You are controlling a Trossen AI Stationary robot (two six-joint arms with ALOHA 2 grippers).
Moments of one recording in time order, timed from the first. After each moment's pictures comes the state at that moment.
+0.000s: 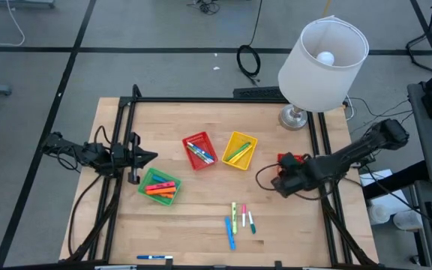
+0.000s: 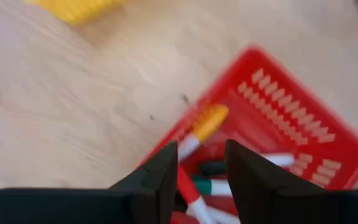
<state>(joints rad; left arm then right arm) -0.35 0.02 0.05 0.20 -0.42 0.14 0.42 1.26 0.77 -1.06 0.43 1.33</state>
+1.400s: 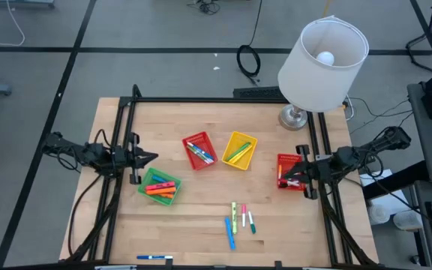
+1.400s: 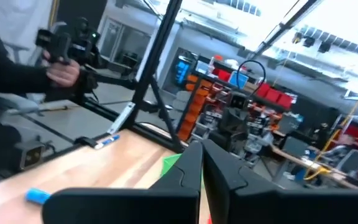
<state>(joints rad) -0.35 0.02 0.05 0.18 -0.42 0.28 0.41 0.28 0.15 0.31 0.13 -0.39</state>
